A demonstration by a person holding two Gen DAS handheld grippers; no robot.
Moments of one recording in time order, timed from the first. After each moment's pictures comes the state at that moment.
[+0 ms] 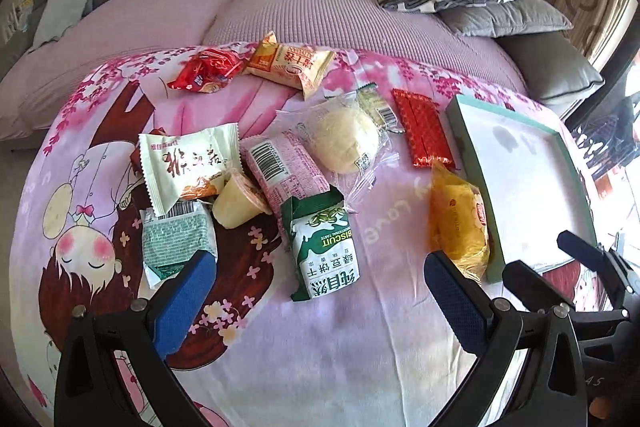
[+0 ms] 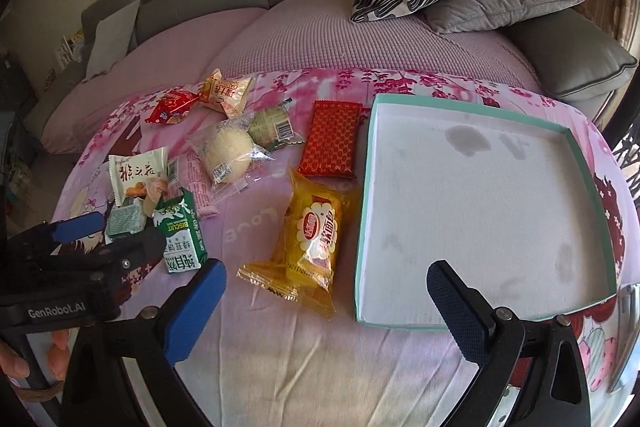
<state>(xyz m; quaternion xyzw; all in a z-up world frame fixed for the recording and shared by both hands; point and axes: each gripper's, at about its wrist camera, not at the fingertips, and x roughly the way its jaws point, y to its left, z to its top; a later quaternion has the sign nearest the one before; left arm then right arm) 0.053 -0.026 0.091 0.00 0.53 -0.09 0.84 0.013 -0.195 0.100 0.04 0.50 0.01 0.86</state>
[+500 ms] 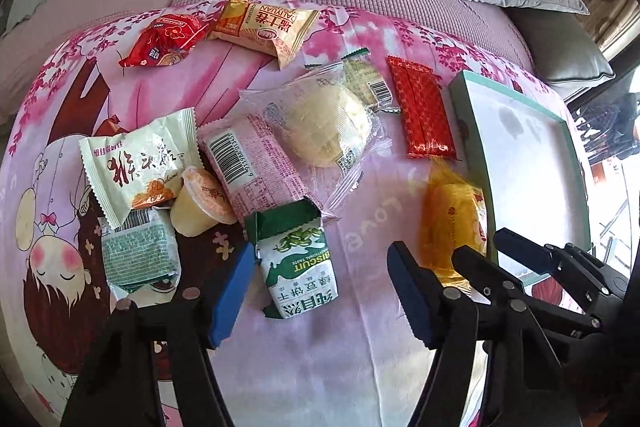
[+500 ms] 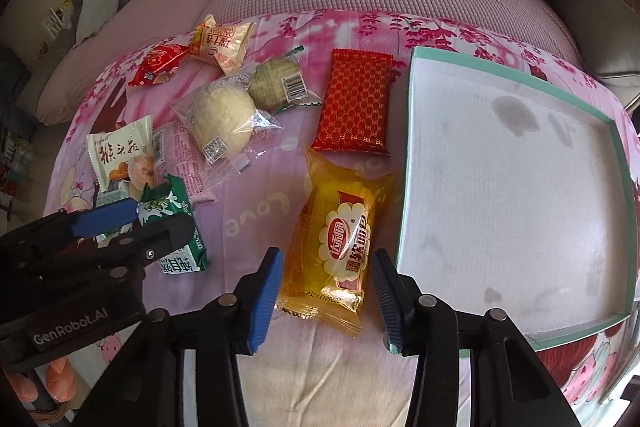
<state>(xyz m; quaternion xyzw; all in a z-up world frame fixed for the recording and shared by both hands) 0.092 -0.041 0.072 -0.02 0.61 -0.11 0.79 0.056 -0.179 0.063 0.05 0.59 0.03 0.81</state>
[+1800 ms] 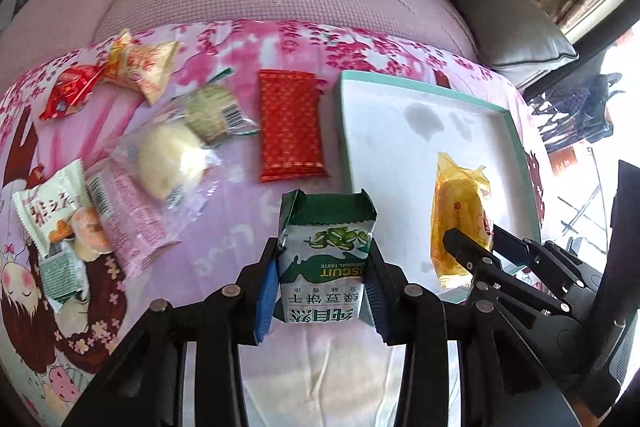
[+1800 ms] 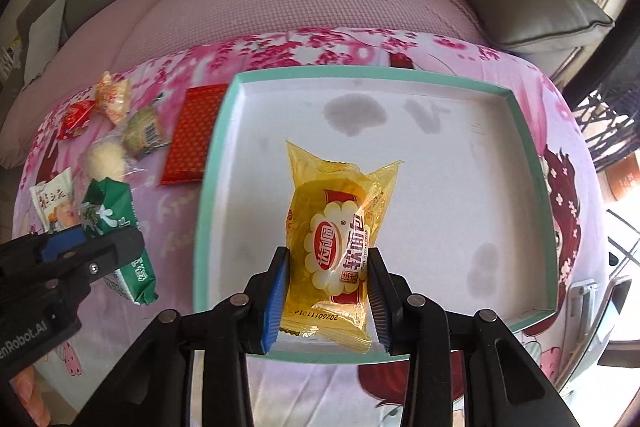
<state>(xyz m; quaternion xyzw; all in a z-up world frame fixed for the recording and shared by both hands) 0.096 -0.157 0.094 -0.02 0.61 -0.18 0.77 0.040 -0.319 0.080 0.07 0.58 -0.10 0.80</state>
